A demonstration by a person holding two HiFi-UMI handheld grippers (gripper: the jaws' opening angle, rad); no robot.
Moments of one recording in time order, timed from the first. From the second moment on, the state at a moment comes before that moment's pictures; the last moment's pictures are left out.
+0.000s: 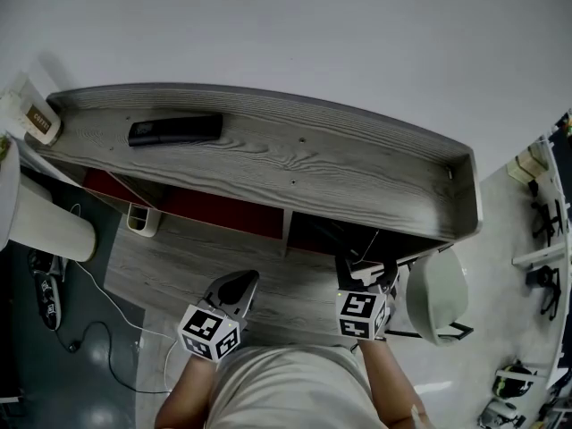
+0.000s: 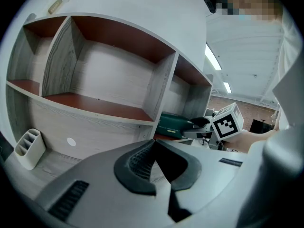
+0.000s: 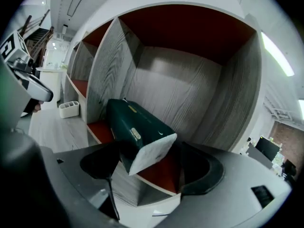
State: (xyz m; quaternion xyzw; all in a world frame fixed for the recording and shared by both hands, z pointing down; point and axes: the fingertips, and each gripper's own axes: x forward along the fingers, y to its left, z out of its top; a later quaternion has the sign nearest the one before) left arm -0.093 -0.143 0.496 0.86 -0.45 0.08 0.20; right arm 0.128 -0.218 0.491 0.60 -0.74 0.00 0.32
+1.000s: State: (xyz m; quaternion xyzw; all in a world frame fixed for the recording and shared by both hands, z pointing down) left arm -0.093 -0.146 0.501 0.87 -0.45 0.08 0.21; right arm 0.112 -0.254 0.503 0.60 -0.74 0.05 0.28
